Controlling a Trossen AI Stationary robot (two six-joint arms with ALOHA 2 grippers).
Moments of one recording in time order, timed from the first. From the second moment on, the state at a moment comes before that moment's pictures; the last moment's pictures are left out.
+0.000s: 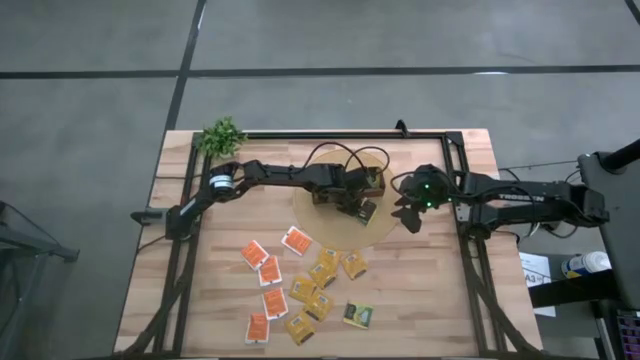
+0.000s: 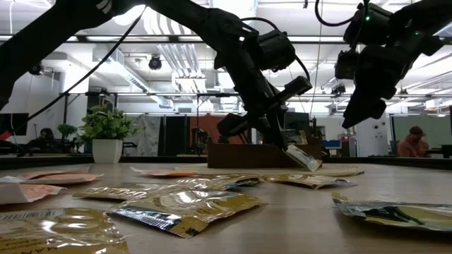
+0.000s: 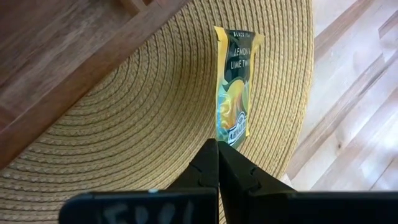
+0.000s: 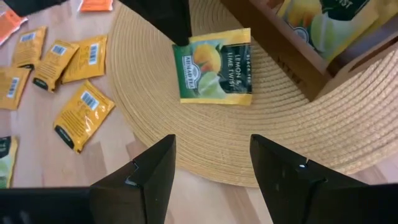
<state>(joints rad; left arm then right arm) 0.15 2.26 1.89 -0.67 0.16 -0.87 -0.31 0.93 0.48 -0.43 -0.20 0.29</state>
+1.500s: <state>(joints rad) 0.15 2.26 1.89 -0.65 0.16 -0.84 -0.31 1.02 0.48 -0.34 -0.37 0.07</state>
